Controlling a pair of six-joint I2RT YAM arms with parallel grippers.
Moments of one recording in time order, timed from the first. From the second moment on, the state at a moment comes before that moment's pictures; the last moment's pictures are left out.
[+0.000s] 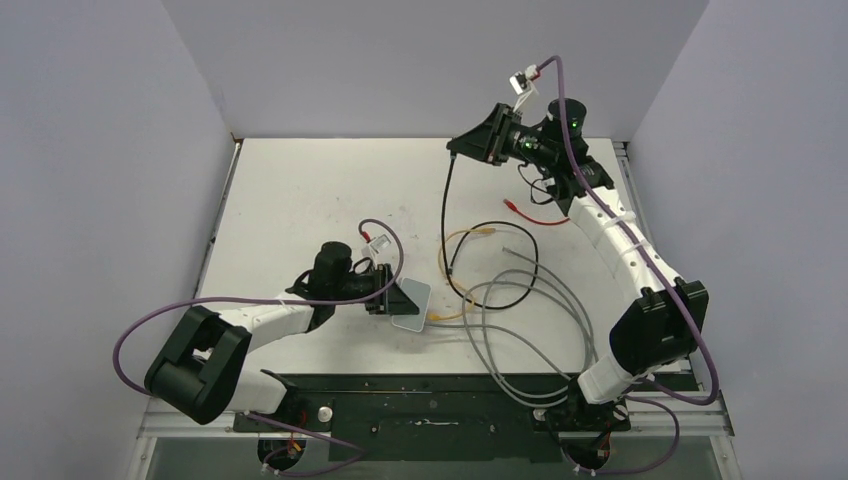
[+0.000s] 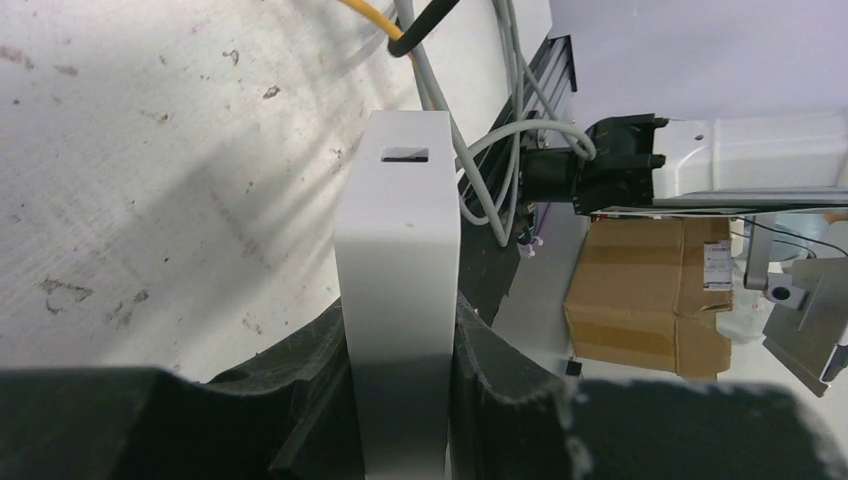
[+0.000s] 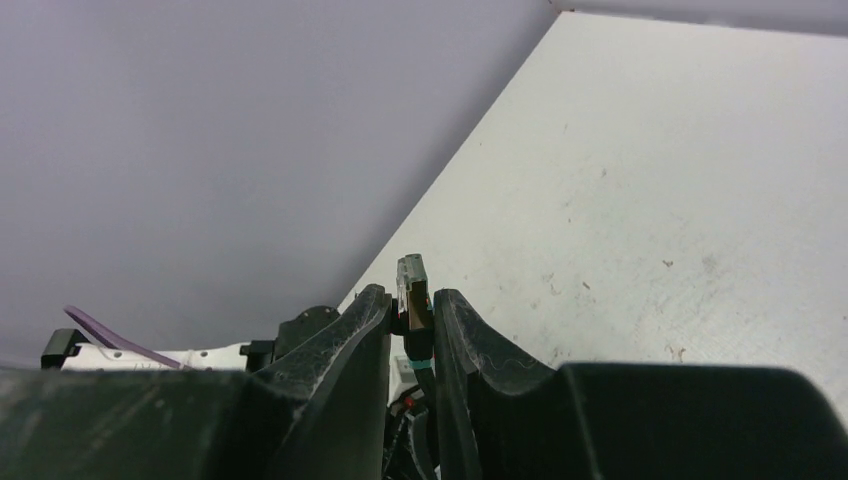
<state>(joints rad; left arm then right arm) -0.51 1.36 0.48 0.35 0.81 -0.79 0.30 1.58 1.49 -0.04 -0.79 0.69</state>
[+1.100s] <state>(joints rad) -0.53 1.42 0.44 0.17 0.68 -0.69 -0.05 1.63 2.15 0.21 -0.66 1.13</state>
